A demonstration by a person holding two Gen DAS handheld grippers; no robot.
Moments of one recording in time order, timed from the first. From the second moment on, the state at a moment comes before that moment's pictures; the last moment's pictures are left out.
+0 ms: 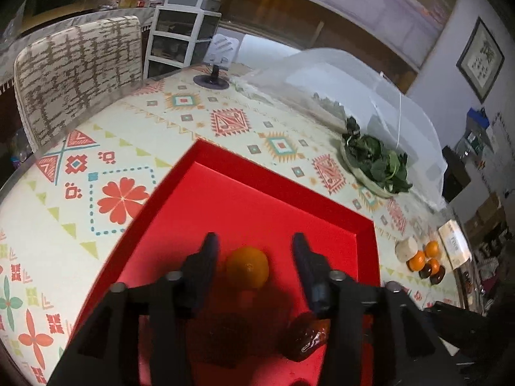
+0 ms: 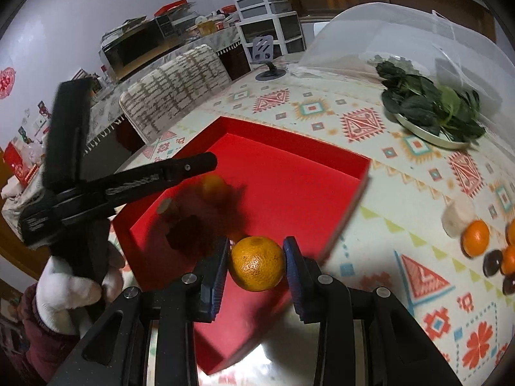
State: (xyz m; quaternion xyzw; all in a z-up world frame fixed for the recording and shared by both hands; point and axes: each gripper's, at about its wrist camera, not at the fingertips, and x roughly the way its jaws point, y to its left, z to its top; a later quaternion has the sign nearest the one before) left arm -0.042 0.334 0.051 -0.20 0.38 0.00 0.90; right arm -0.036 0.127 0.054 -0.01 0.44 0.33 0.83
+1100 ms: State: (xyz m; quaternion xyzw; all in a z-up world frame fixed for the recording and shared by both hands) left arm -0.046 0.187 0.086 -0.15 0.39 -0.12 0.90; right arm -0.037 -0.120 0.047 0.14 0.42 0.12 0.89
